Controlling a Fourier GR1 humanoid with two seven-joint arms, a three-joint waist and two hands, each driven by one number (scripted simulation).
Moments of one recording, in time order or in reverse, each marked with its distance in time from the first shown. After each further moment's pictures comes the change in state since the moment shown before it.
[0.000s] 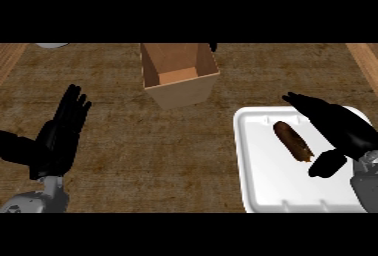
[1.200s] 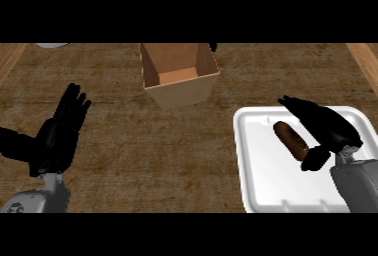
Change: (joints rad) left arm -0.015 -0.062 0.079 0.022 -0.055 -0.085 0.010; right arm -0.010 0.127 -0.067 0.199 0.256 -0.052 -0.168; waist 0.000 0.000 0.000
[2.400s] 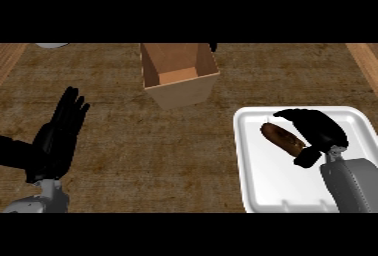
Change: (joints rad) left arm 0.033 -0.045 0.030 -0.054 -0.041 -0.040 0.026; right arm -0.014 0.067 -0.037 0.149 0.161 -0.072 -0.121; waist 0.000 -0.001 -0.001
